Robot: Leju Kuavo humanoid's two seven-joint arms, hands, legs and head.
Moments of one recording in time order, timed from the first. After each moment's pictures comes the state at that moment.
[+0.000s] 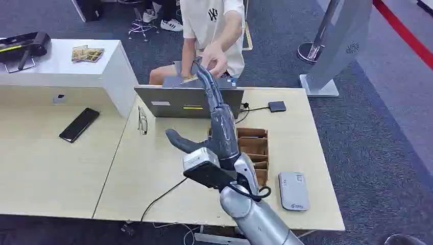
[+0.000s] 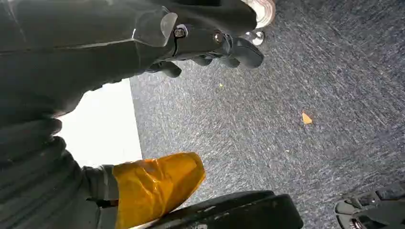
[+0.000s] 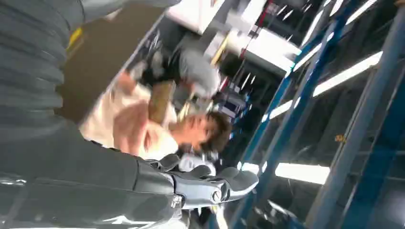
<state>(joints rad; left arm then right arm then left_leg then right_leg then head) -0.09 -0.26 0.79 -0.19 -1.50 0.18 0.31 -0.46 0.24 0.55 -1.28 0.55 -0.46 -0.44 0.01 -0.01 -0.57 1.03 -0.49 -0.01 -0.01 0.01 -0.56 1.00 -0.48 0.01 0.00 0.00</state>
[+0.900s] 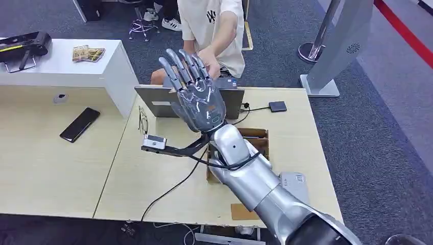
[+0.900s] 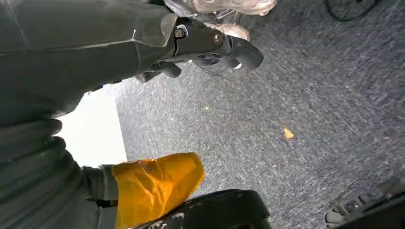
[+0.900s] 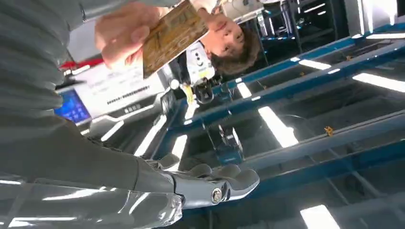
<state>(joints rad) -0.11 -0.26 0.64 -0.20 -1.50 0.15 0.31 -0.79 0.26 0.58 -0.81 1.28 -0.67 -0.15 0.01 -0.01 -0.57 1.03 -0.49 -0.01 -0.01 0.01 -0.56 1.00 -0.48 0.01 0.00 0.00</state>
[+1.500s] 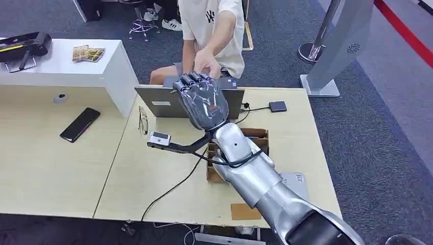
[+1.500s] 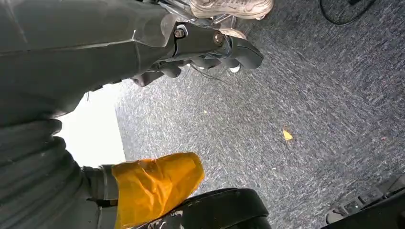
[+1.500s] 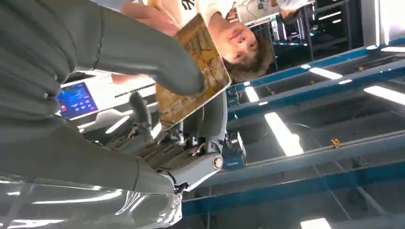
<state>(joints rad) -0.11 -0.26 0.61 -0.20 -1.50 0.15 0.31 -0.80 0.27 0.56 -0.74 1.30 -0.67 -0.14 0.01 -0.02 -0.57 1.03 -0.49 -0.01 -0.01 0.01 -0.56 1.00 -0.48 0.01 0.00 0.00</state>
